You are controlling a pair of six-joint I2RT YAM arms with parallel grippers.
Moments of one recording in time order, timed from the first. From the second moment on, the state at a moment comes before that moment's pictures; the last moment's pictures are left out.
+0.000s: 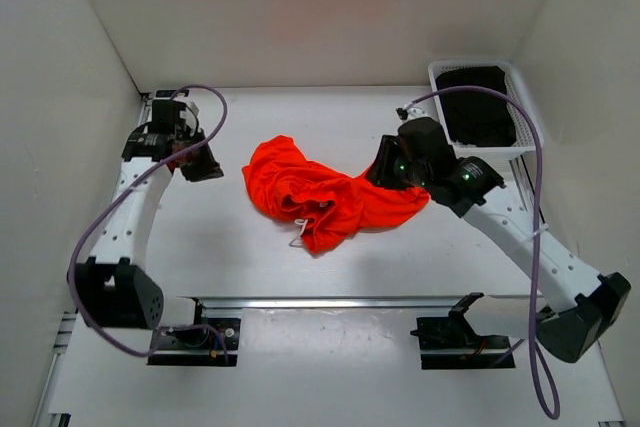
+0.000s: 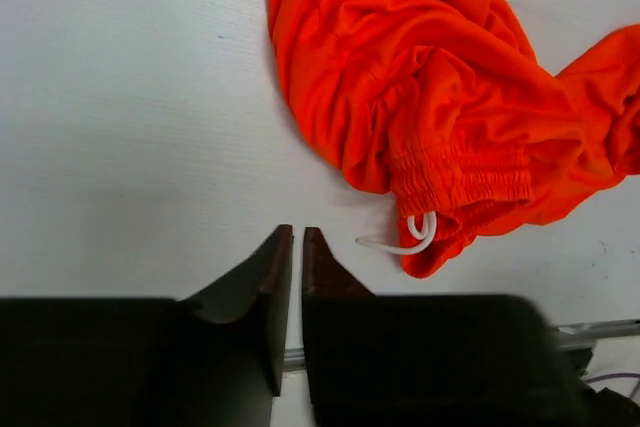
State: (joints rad) left arm -0.04 1.33 1.33 -0.95 0.17 -0.39; right arm 0.68 1.23 1.29 -0.74 0.07 0.59
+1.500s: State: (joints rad) left arm -0.11 2.22 2.29 -1.08 0.20 -0.45; right arm 0.48 1.82 1.95 -0.77 0.11 0.23
